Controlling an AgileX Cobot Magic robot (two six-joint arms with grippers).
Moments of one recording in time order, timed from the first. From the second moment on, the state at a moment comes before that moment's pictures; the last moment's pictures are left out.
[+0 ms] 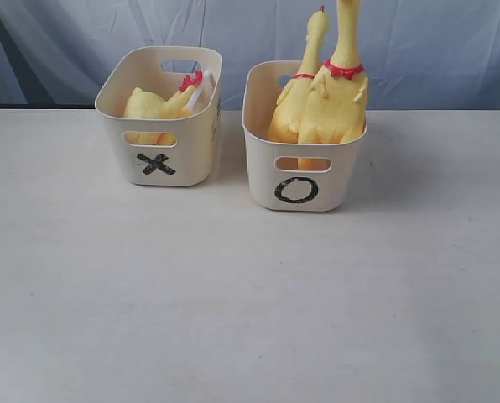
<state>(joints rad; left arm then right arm) 0.05 0.01 -0.62 -0.22 0.69 0.35 0.07 0.01 -0.32 0.46 -0.21 -0.09</state>
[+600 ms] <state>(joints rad) 0.05 0.01 -0.33 -0.22 -0.07 0.35 0.07 0.01 -0.31 0.05 -0.22 -0.08</state>
